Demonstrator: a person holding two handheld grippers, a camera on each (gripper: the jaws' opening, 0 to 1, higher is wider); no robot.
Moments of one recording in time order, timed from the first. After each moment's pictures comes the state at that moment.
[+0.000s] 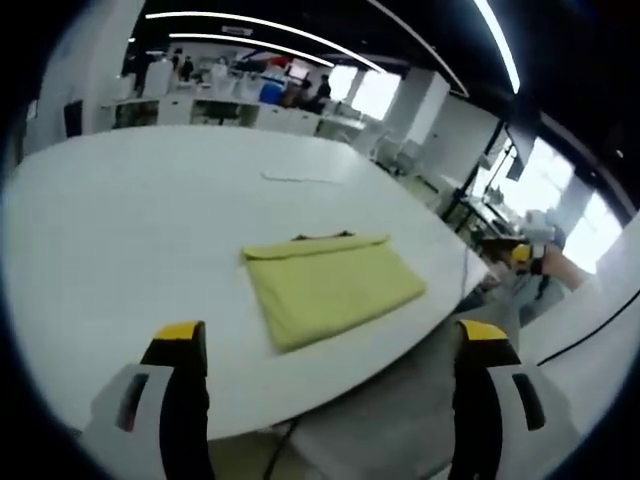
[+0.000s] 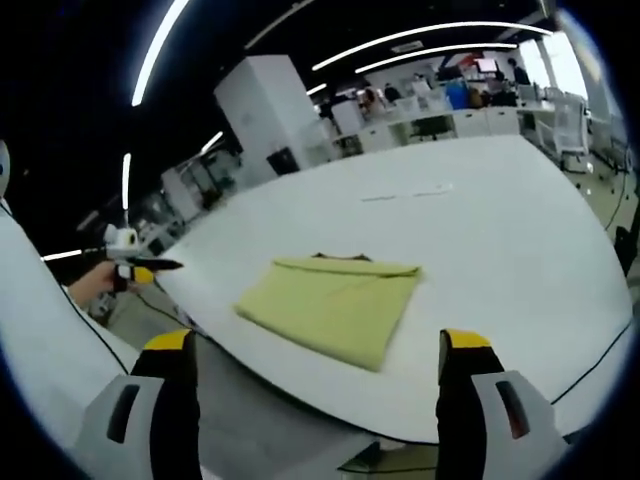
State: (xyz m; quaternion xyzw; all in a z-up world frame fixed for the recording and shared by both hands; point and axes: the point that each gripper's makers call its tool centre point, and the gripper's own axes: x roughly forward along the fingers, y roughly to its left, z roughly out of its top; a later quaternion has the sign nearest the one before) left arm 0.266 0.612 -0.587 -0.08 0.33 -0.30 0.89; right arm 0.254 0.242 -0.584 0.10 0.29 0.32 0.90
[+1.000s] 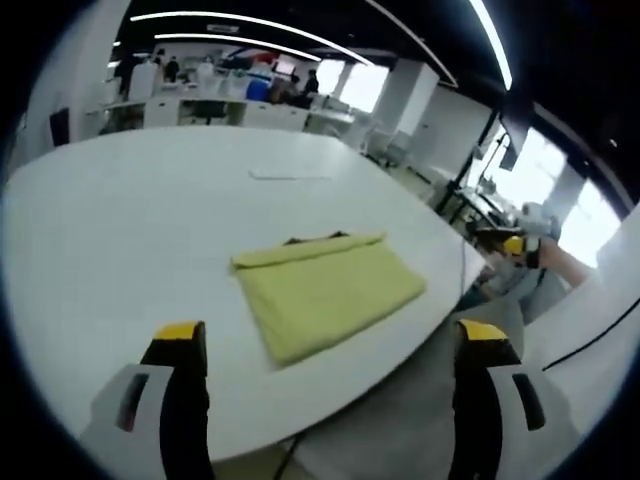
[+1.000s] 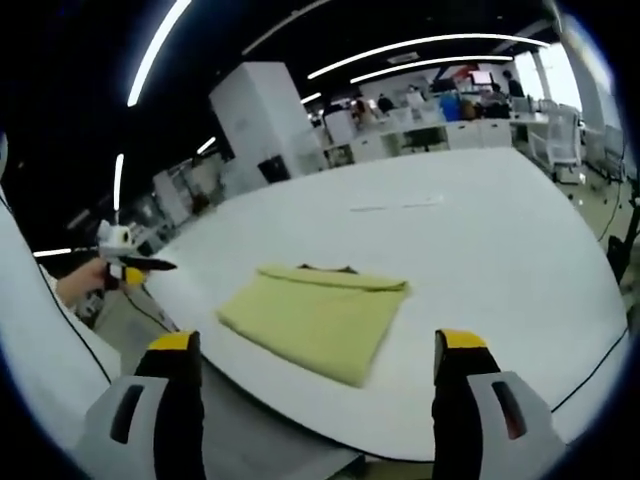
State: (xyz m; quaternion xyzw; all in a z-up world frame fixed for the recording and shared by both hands) left arm 0.290 0.599 -0.593 -0.07 0.34 -0.32 0.88; right arm 0.277 0.237 -0.591 0.08 0.28 0.29 0.91
